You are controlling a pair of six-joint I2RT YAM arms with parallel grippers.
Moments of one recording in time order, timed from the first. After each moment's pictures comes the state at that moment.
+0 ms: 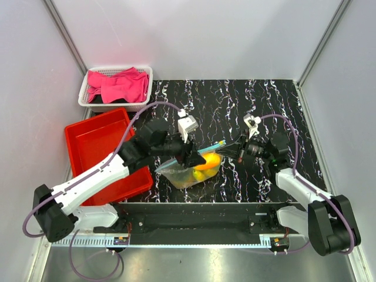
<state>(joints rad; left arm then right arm) -0.79 1.17 1.01 -0.28 0.50 -0.23 0.26 1.12 0.42 0.84 -1.07 0.70</state>
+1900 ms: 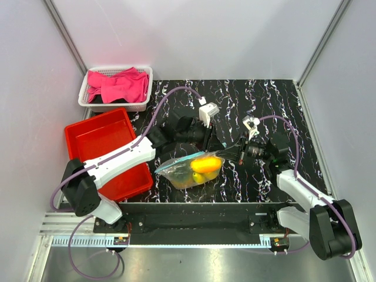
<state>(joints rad) -0.86 1.50 1.25 -0.19 0.46 -0.42 0.26 1.07 0.42 0.71 -1.09 0.66</state>
